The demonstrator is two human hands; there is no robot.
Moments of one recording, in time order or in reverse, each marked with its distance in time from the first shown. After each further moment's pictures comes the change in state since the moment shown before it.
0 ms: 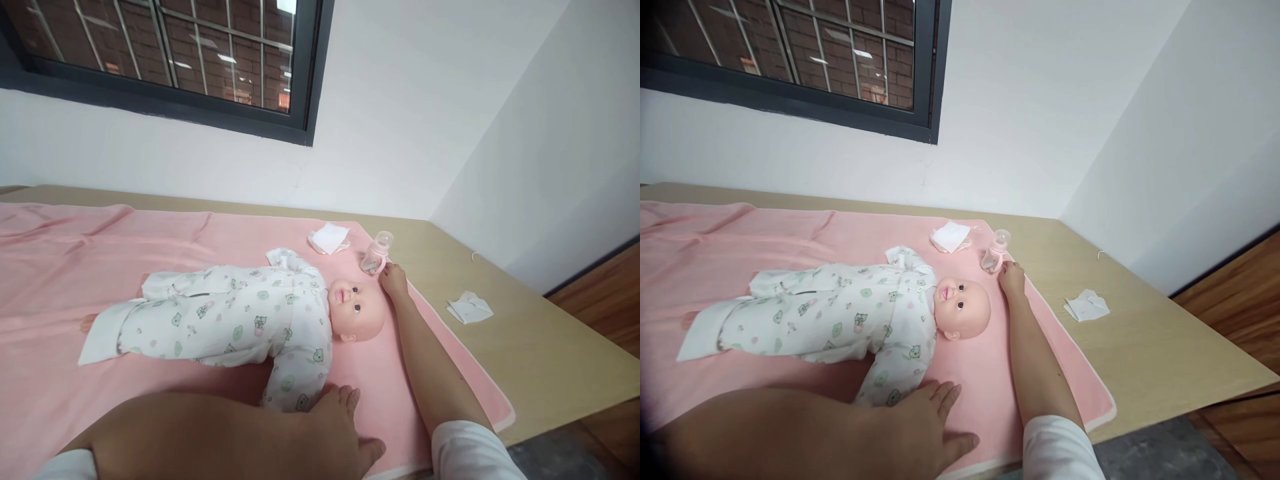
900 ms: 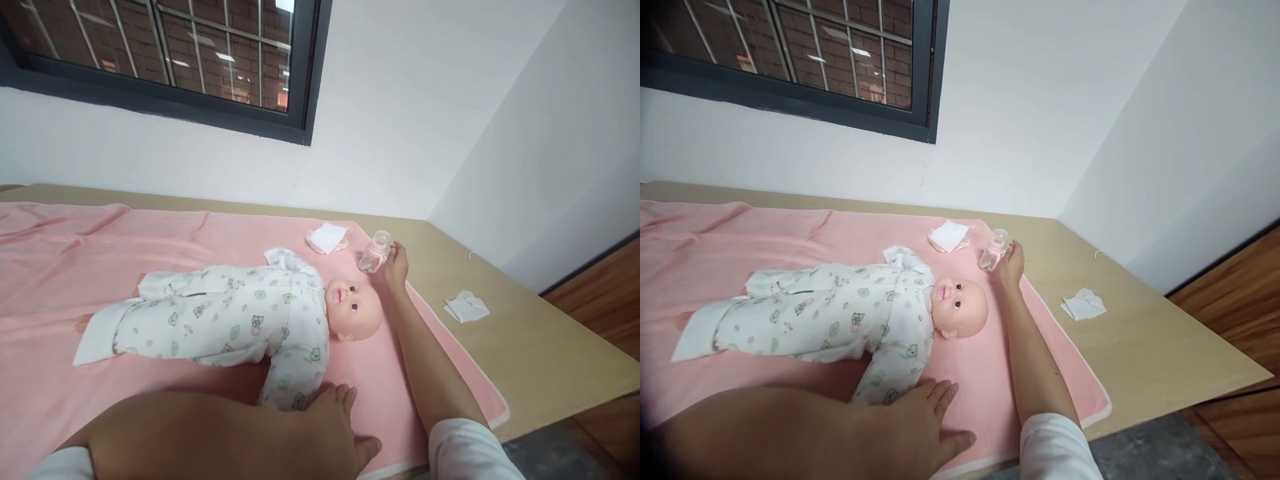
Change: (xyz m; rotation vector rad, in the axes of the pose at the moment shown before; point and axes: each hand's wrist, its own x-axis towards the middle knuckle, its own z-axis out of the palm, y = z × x) left_hand 0.007 0.003 -0.003 -0.034 -0.061 -0.003; right_hand 0.002 -0.023 -0.016 0.551 0.361 -0.016
